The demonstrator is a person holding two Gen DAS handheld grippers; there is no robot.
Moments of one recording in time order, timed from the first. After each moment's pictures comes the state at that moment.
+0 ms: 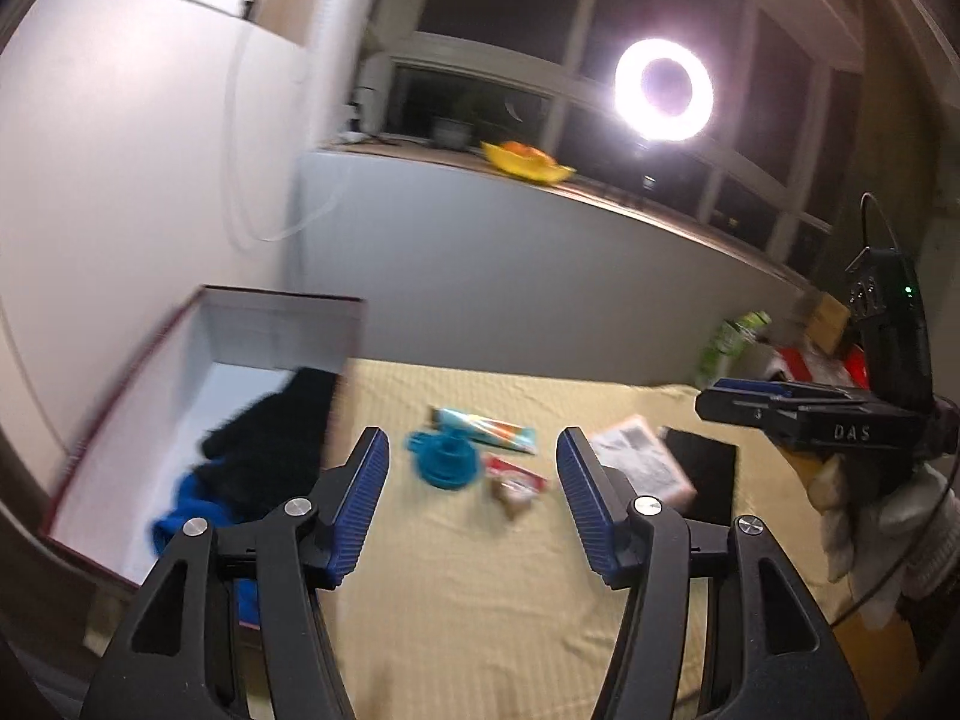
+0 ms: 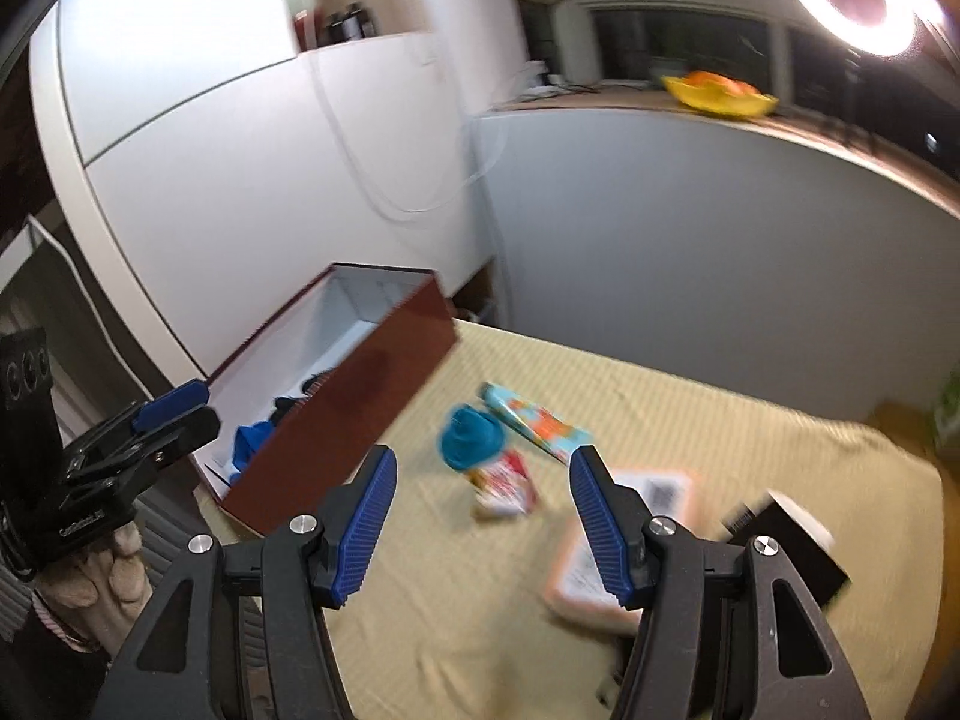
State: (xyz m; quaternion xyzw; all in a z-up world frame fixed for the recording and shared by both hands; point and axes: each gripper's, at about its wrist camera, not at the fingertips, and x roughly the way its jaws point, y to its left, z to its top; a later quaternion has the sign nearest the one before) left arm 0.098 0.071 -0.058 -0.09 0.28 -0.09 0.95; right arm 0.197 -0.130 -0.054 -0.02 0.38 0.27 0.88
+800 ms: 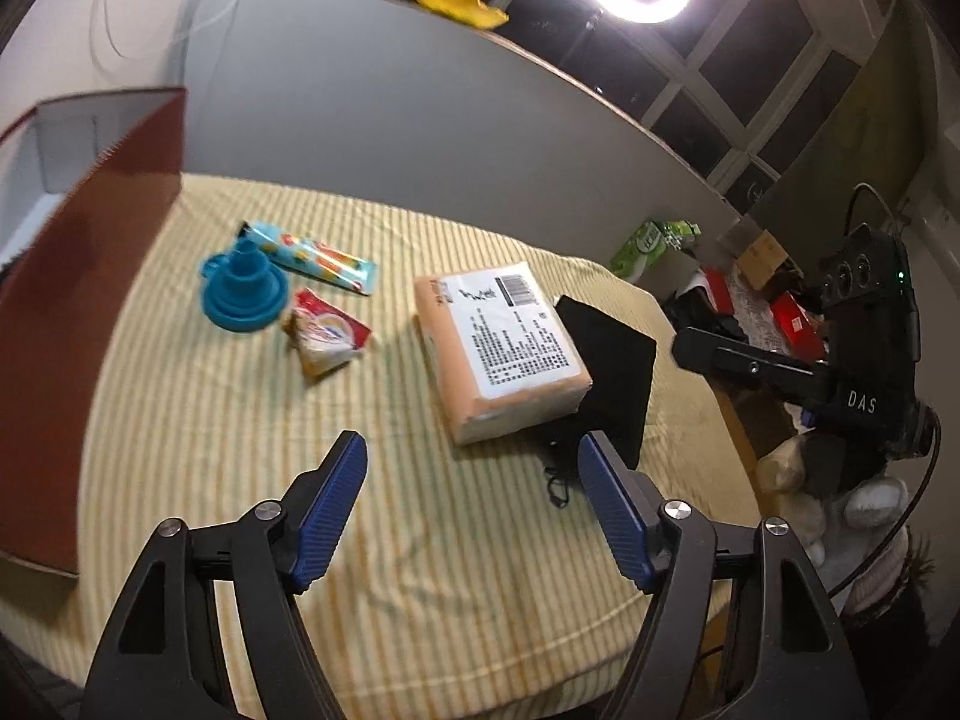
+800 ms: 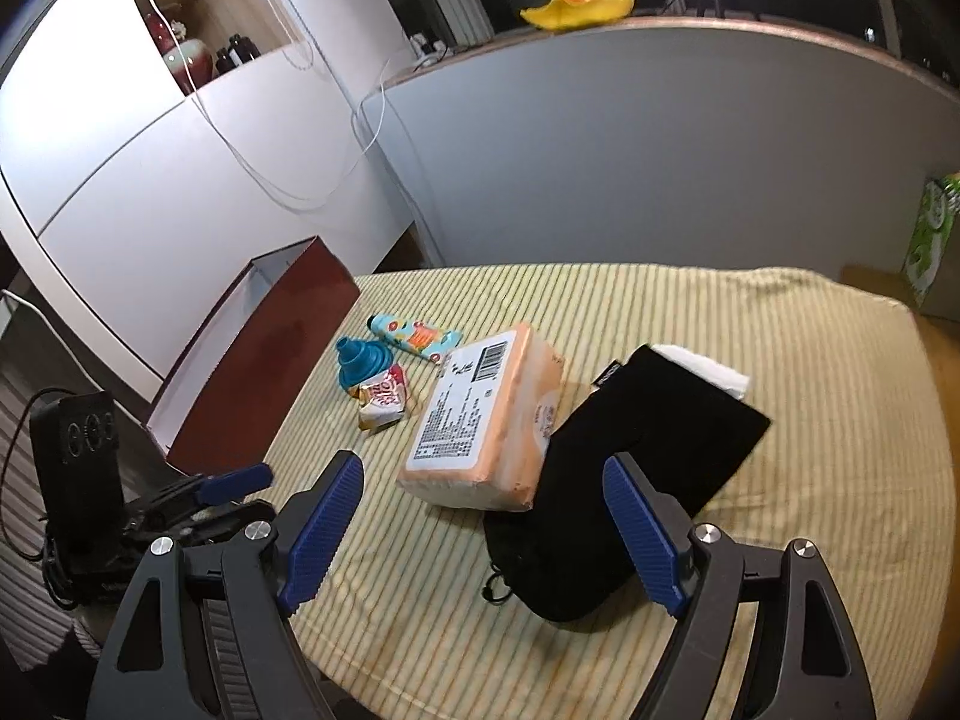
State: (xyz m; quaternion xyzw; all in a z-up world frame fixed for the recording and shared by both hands) left arm 0.139 -0.015 -0.135 -0.17 0.42 -0.20 0.87; right arm 0.205 -0.228 -0.107 0.06 0.45 0.24 0.86
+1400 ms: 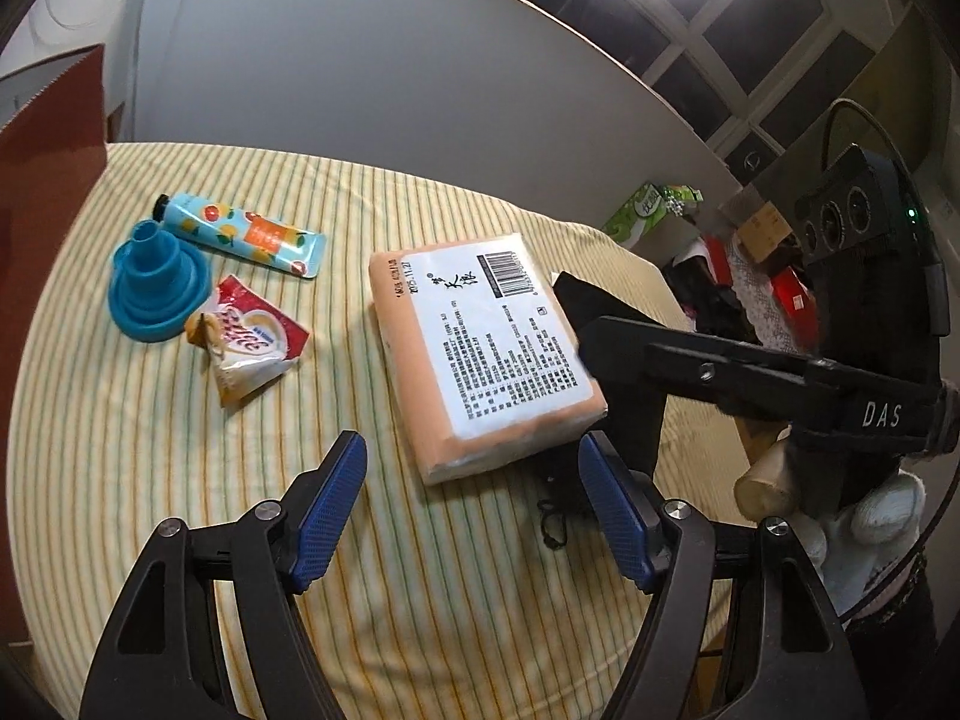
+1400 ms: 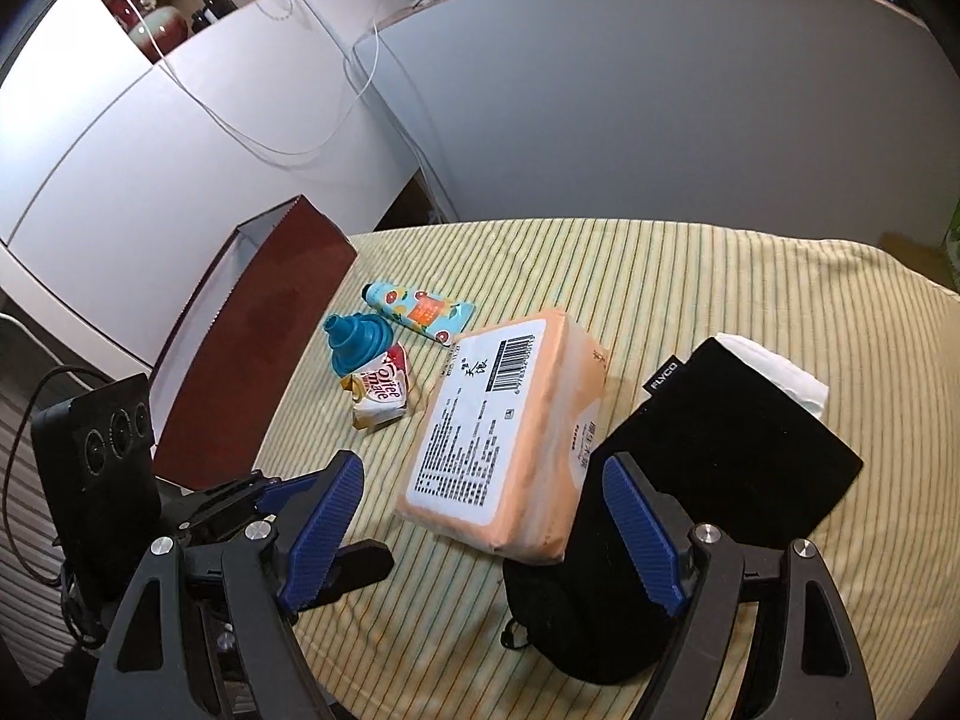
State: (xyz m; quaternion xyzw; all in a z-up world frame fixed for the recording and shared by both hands) left arm 0.183 -0.047 -0.158 -0.16 0.47 -0.22 0.84; right arm 0.251 -0.196 -0.136 0.06 0.51 0.25 0.82
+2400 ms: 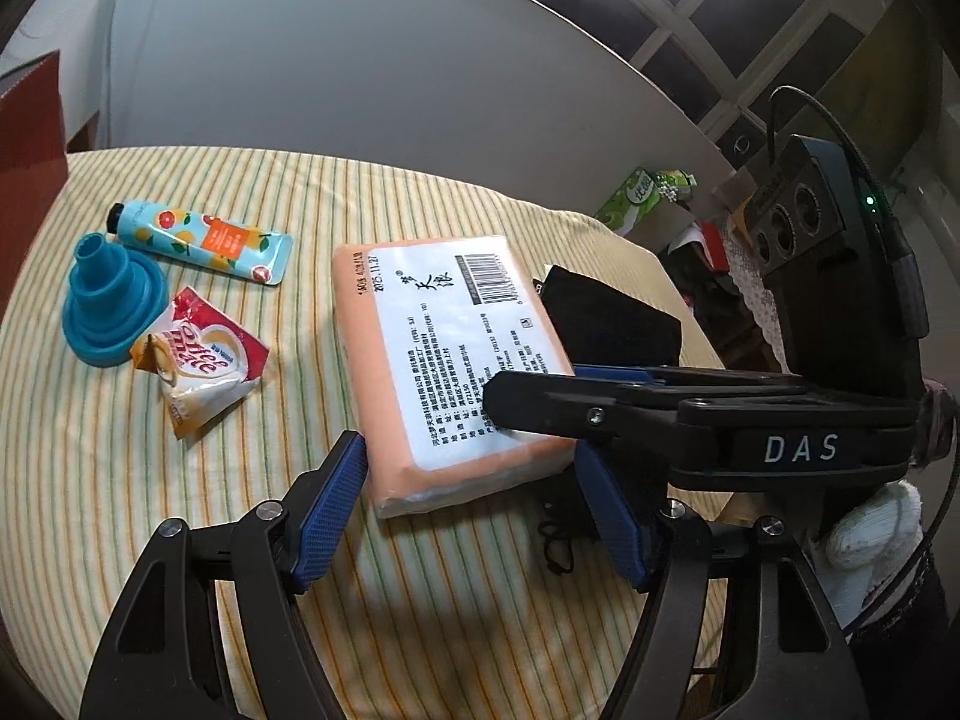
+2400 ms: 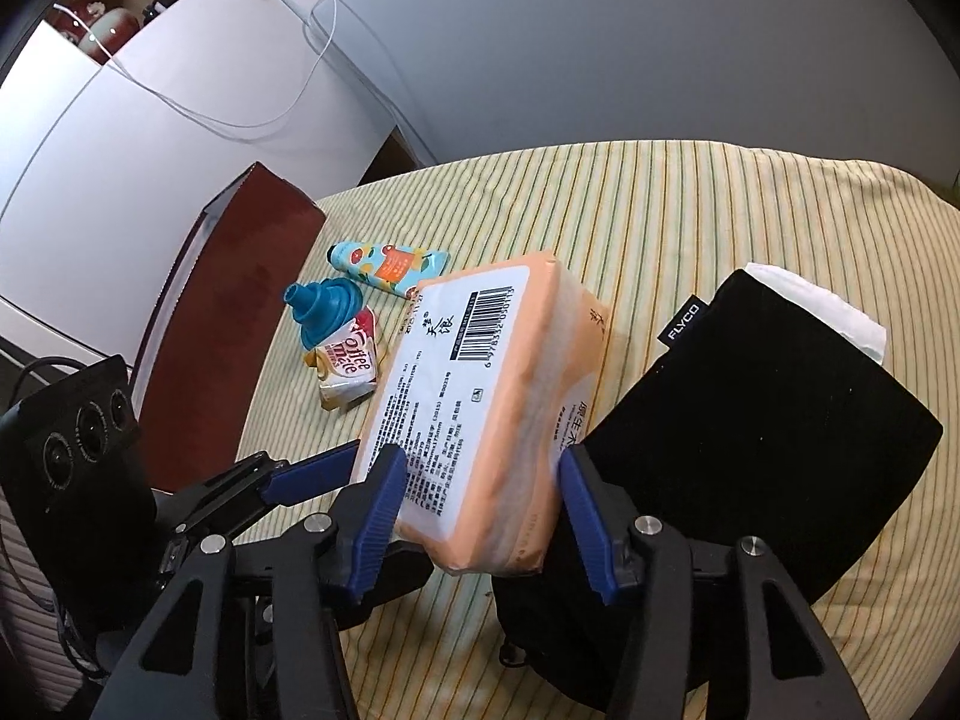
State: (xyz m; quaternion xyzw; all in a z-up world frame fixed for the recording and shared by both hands) left arm 0.203 -0.073 -0.170 -0.14 0.47 -0.24 0.84; right arm 0.267 -0.194 -0.170 0.09 0.56 0.24 0.79
